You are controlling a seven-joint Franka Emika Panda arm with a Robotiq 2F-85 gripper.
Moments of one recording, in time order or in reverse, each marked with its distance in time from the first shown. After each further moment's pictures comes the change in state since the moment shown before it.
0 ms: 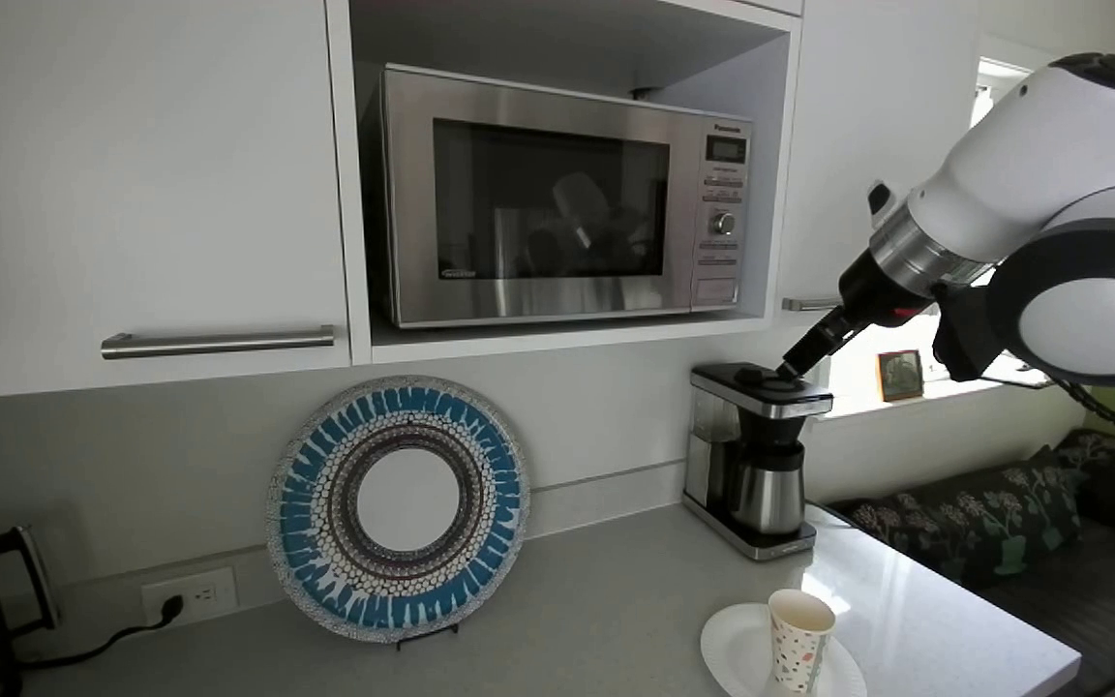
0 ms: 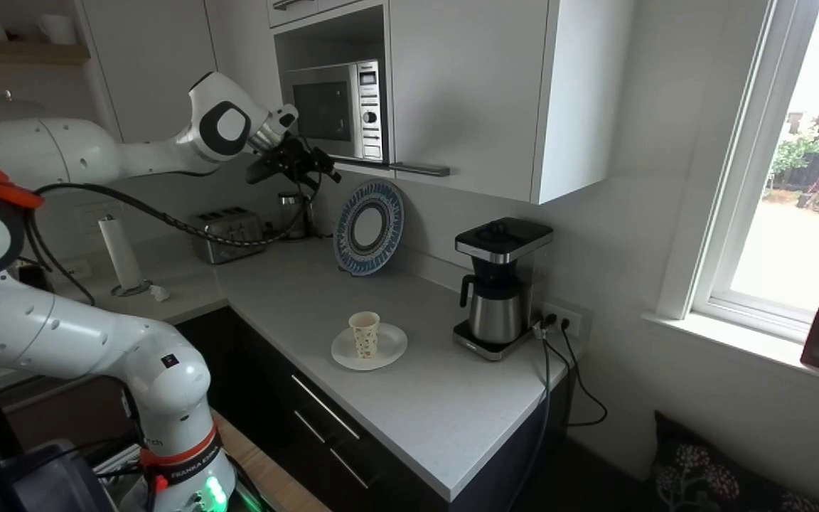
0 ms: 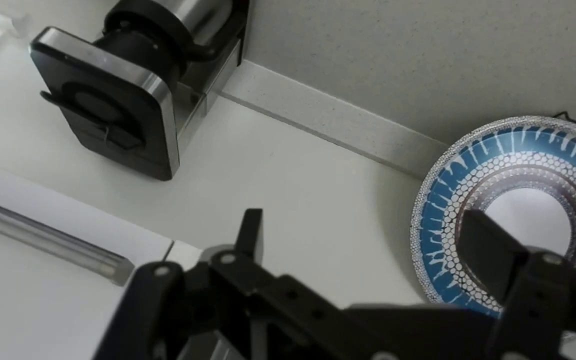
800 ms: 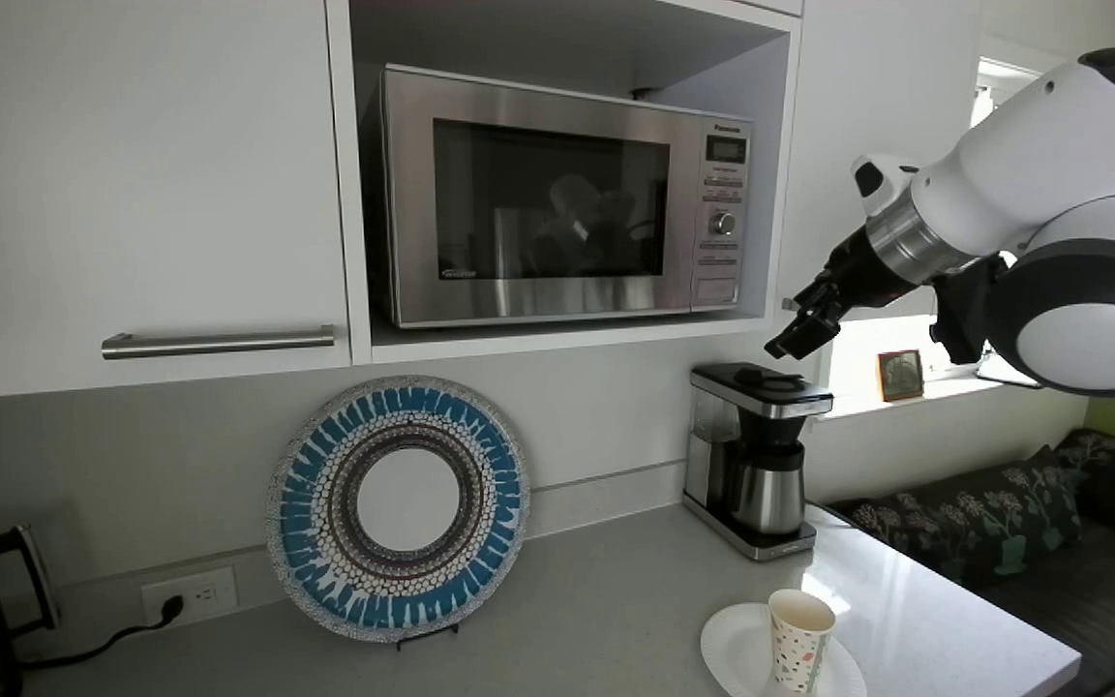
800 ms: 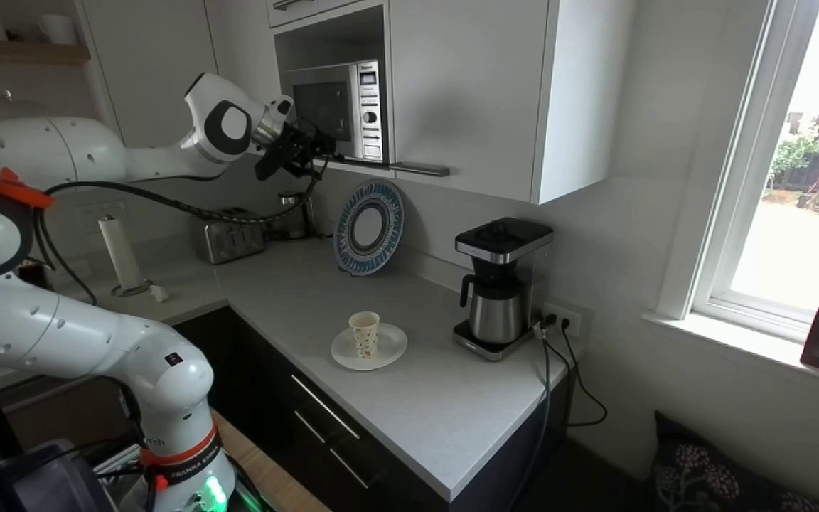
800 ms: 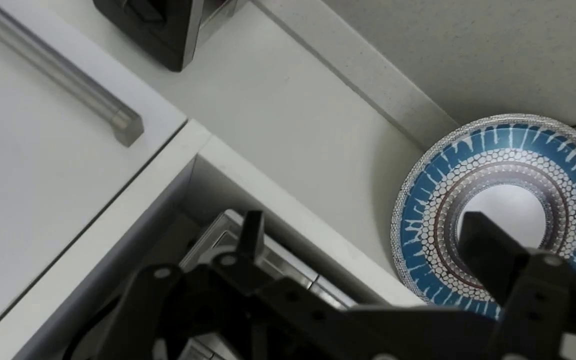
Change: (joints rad) arm 0.059 0.018 -0.048 -0.002 -0.124 0.167 -0.215
